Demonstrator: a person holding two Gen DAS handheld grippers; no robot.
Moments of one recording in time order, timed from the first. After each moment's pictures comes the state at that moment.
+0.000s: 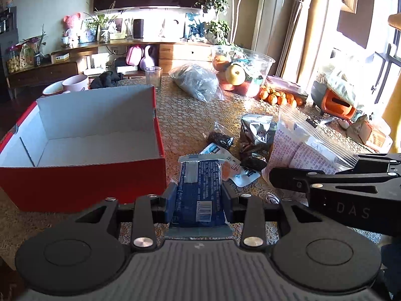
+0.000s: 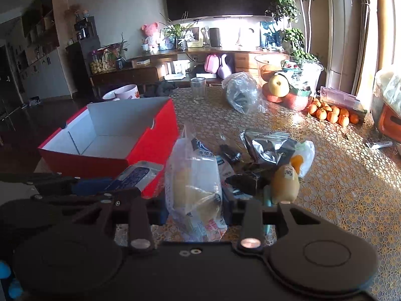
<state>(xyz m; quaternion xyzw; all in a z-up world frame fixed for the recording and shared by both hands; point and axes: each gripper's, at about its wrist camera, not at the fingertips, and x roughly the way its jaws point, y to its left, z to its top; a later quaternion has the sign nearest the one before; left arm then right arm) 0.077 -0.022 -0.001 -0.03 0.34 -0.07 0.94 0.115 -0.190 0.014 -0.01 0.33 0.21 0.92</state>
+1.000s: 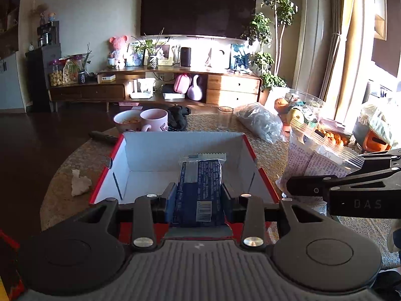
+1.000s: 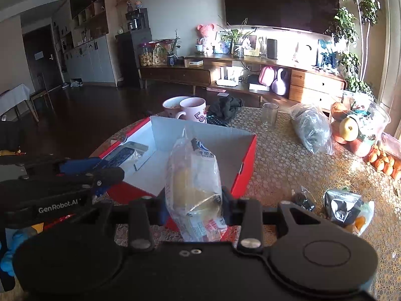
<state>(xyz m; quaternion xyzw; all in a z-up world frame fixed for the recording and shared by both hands) 0.064 0.103 0.058 -0.03 0.28 0.02 0.96 0.138 -0.080 0.061 -0.06 0.32 0.31 0.89</state>
